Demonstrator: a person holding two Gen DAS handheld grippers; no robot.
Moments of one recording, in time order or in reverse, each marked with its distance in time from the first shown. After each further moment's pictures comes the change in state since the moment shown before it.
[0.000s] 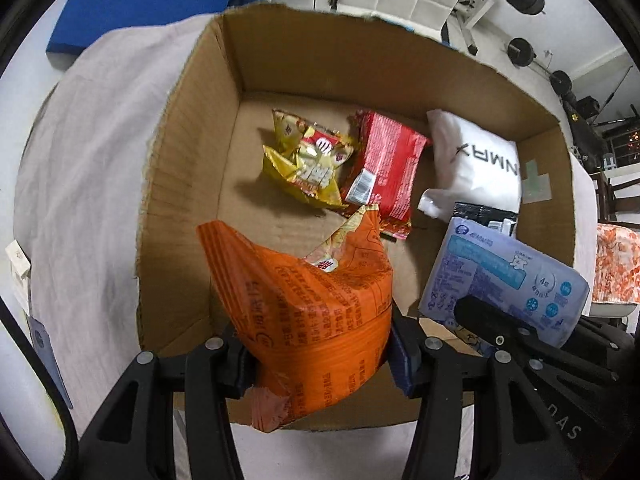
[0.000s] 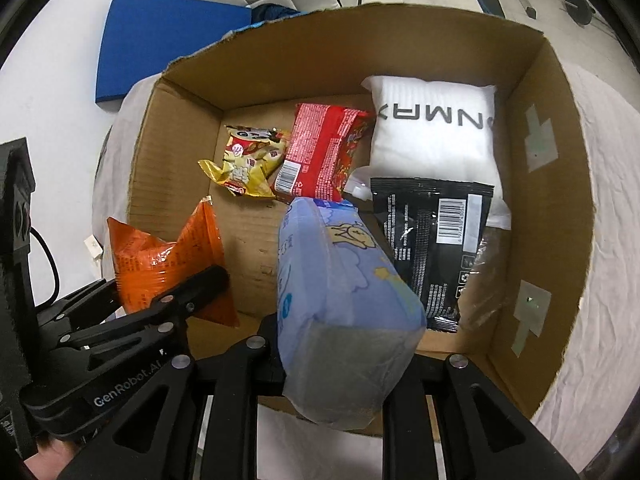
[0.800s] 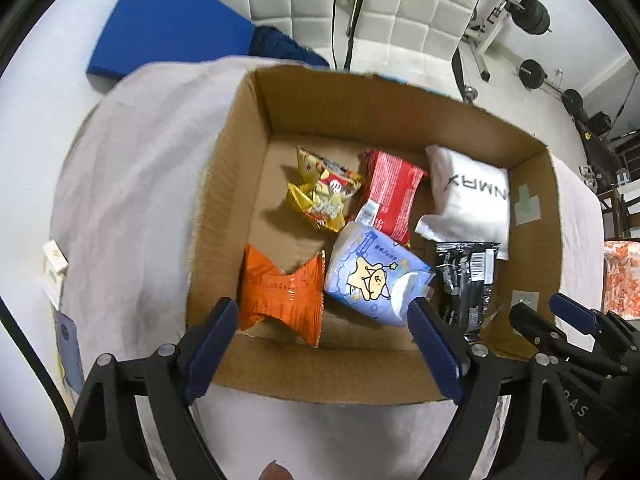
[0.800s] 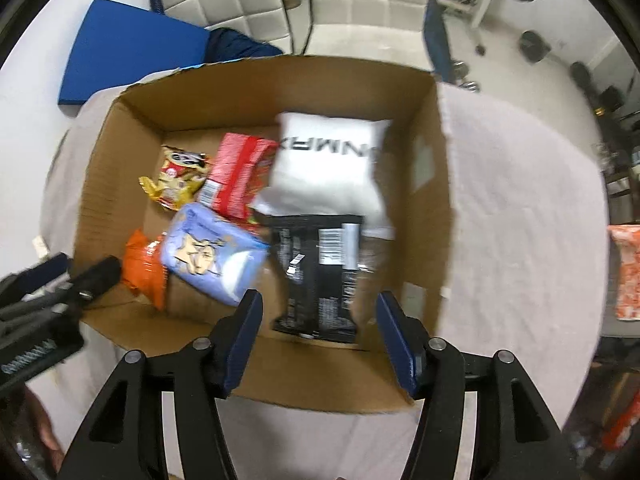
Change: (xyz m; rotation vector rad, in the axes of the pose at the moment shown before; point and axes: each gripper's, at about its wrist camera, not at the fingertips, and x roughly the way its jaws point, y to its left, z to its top) left arm -0.052 -0.009 -0.013 -0.011 -0.147 0.085; right arm -0.054 -0.022 -0.019 -0.028 -0.118 -0.278
